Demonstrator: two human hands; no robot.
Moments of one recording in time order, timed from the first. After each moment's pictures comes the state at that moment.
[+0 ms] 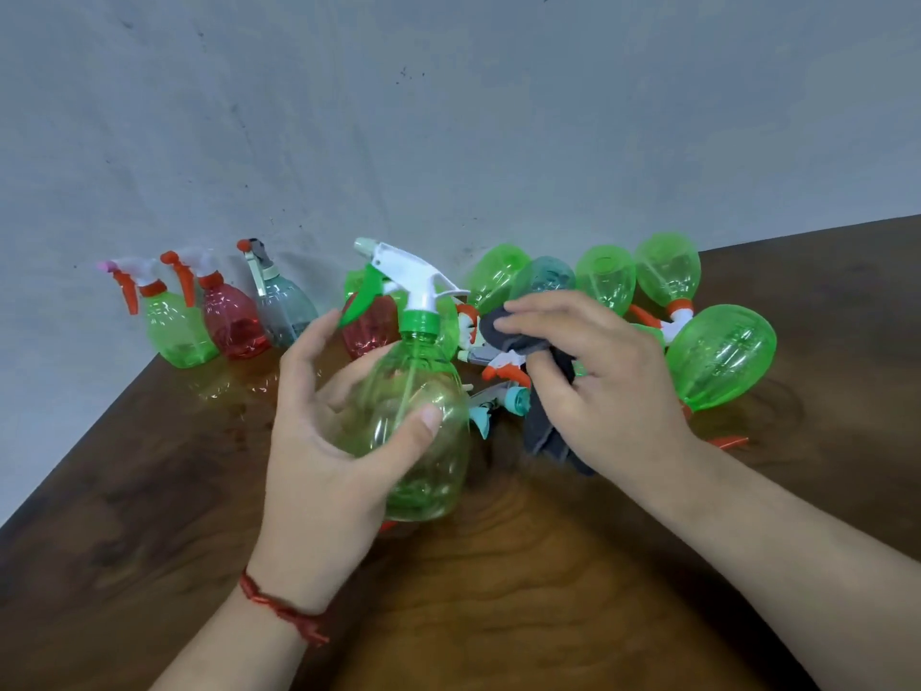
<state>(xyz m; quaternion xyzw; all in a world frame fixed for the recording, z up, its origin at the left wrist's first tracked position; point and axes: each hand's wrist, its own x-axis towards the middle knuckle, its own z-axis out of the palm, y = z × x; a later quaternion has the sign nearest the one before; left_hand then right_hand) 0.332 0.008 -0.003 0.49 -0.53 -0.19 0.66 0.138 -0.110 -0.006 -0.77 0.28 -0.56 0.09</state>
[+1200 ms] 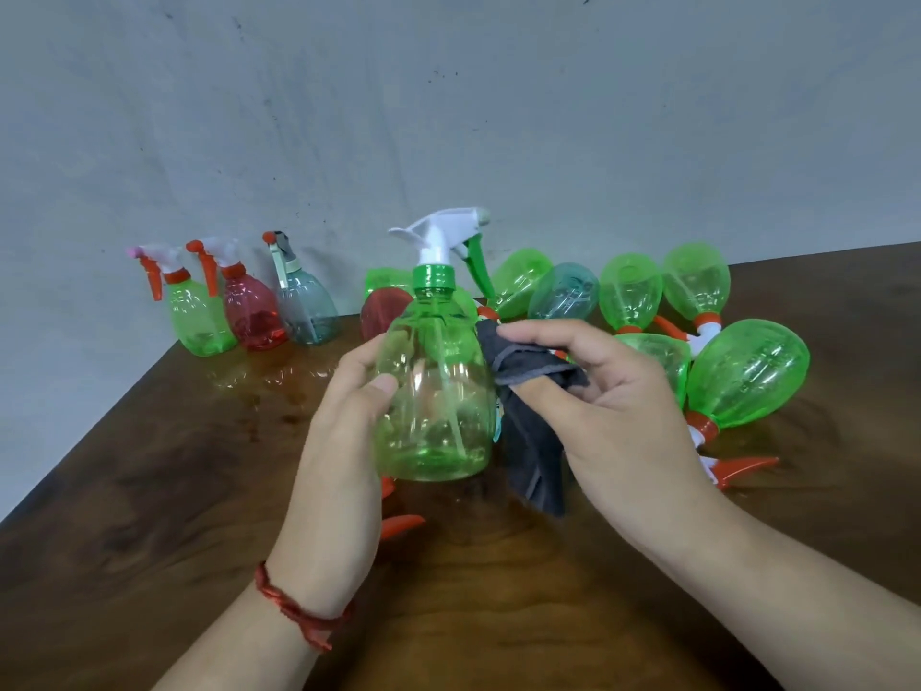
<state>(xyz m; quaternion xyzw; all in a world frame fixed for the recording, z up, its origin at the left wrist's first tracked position) 0.336 0.000 -0.006 0.48 -0.45 -0.32 0.68 0.154 -0.069 0.008 -0.62 0.25 -0.54 0.52</state>
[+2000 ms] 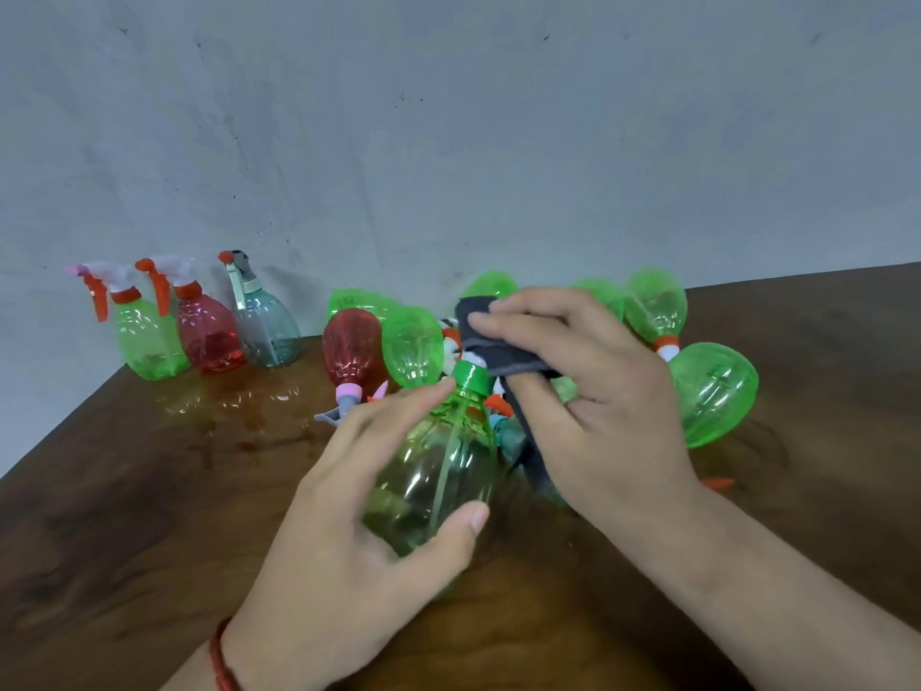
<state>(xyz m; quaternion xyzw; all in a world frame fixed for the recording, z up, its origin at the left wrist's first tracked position) 0.317 0.016 -0.004 0.56 -0.69 -0.08 0.46 0.137 -0.098 0.018 -0.77 0.23 -0.58 0.10</state>
